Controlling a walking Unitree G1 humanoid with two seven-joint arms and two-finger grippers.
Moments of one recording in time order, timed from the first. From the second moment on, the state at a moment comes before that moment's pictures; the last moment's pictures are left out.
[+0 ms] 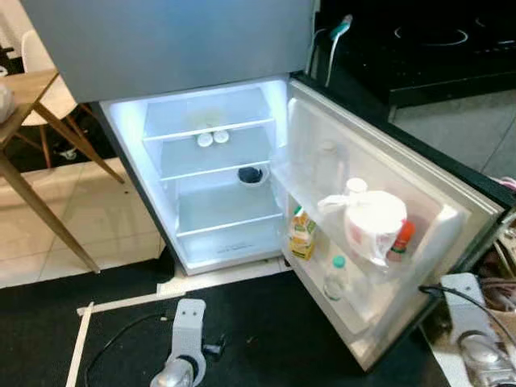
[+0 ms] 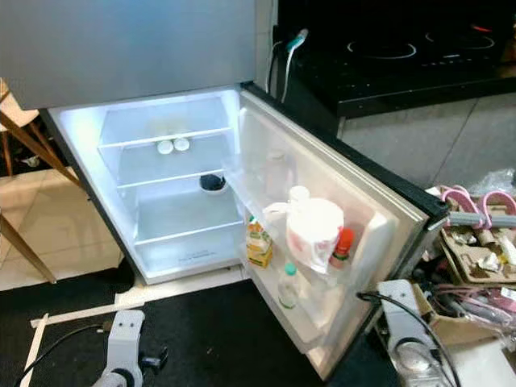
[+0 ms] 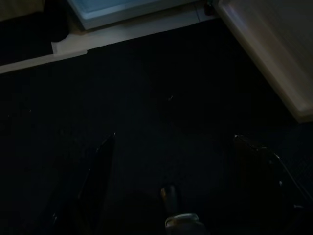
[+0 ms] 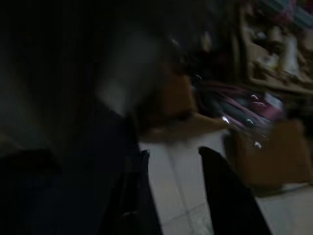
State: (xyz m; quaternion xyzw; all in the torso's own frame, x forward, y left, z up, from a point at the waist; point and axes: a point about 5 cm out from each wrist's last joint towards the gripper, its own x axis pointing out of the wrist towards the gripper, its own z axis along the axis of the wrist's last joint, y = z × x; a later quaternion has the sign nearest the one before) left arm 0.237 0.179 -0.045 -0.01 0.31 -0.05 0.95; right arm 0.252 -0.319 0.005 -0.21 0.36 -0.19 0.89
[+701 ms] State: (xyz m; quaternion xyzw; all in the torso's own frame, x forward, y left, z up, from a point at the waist) left arm 0.237 0.182 -0.044 -0.01 0.31 -0.05 0.95; right arm 0.302 -0.330 0.065 0.10 0.19 -0.32 0.92
